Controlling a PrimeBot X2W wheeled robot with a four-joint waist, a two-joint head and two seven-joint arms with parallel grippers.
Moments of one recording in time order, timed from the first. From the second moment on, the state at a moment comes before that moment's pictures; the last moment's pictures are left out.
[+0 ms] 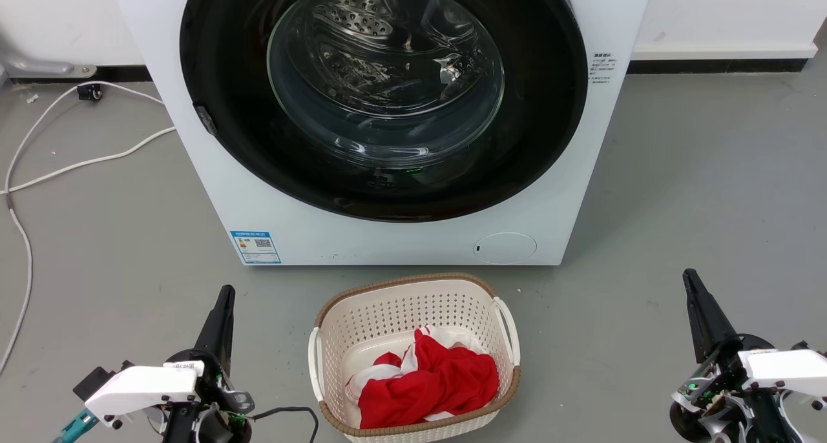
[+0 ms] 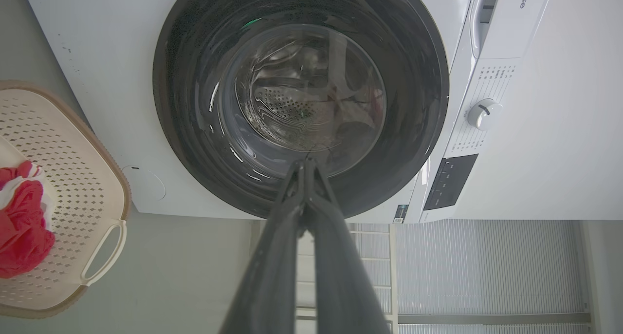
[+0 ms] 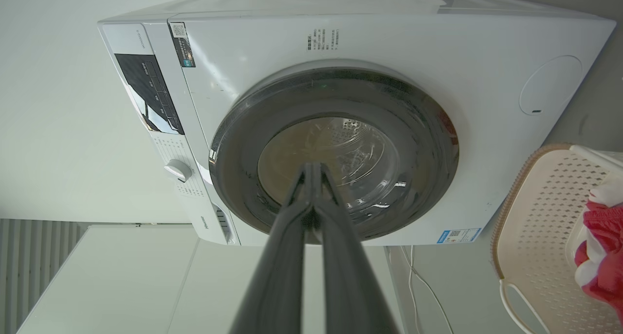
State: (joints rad) left arm -0.10 0.06 0.10 0.25 -1.62 -0.13 0.10; right arm -0.10 -0.06 -0.10 0.24 1.62 0.13 0.11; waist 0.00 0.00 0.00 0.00
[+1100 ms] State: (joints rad) left arm -0.07 0.05 0.06 0.18 -1.40 -0.13 0.02; right arm -0.06 -0.05 -0.07 0.19 1.35 0.13 0.02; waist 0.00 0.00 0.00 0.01
